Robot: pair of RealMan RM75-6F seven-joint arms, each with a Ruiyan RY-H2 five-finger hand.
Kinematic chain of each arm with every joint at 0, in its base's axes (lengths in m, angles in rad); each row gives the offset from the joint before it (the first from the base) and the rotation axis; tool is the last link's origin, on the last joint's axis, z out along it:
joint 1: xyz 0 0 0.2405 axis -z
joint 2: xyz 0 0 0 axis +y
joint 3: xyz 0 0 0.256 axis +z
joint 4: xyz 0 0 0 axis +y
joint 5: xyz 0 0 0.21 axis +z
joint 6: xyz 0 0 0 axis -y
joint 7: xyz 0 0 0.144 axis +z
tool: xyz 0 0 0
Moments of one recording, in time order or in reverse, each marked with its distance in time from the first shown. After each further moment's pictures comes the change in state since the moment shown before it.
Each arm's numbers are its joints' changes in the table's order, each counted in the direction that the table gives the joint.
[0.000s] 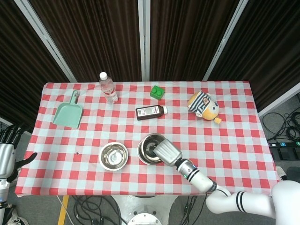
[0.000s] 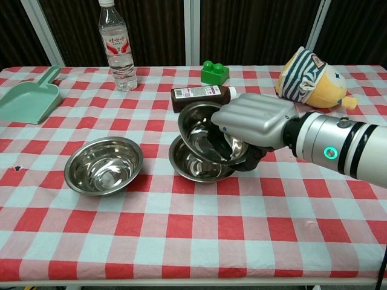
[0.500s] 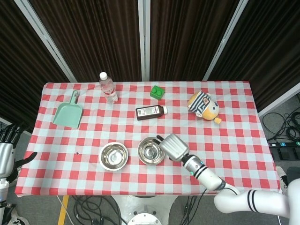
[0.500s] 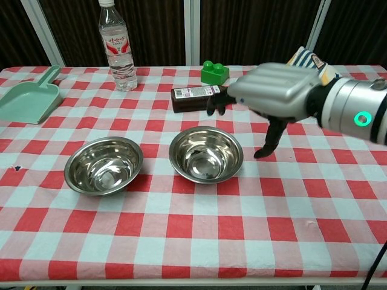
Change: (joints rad) left arm 0.006 0.000 -0.005 0.004 0.002 0.007 -0.020; right arm -0.017 0.187 0.008 -0.182 0.060 -0.070 -0.057
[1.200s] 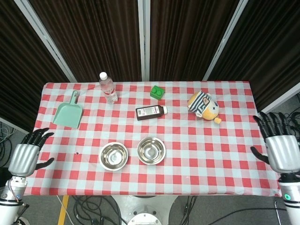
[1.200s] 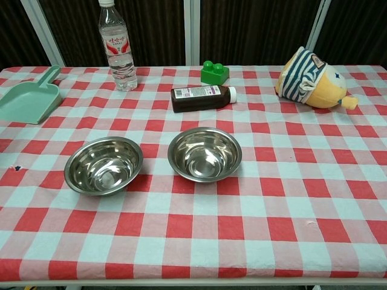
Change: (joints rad) left arm 0.057 -0.041 0.068 -0.029 0.053 0.131 0.138; right arm 0.547 0.554 -0.090 -0.166 -0.242 -0.672 0.460
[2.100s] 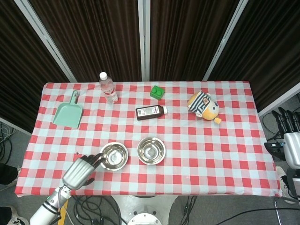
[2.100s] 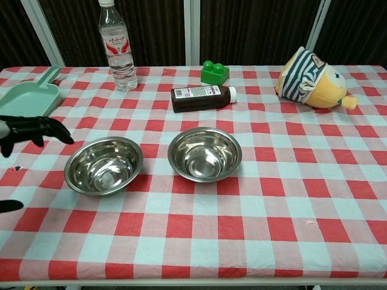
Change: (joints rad) left arm 0.129 -0.182 0.108 -0.078 0.177 0.254 0.312; right arm 0.025 -0.004 0.072 0.149 0.056 0.081 0.213
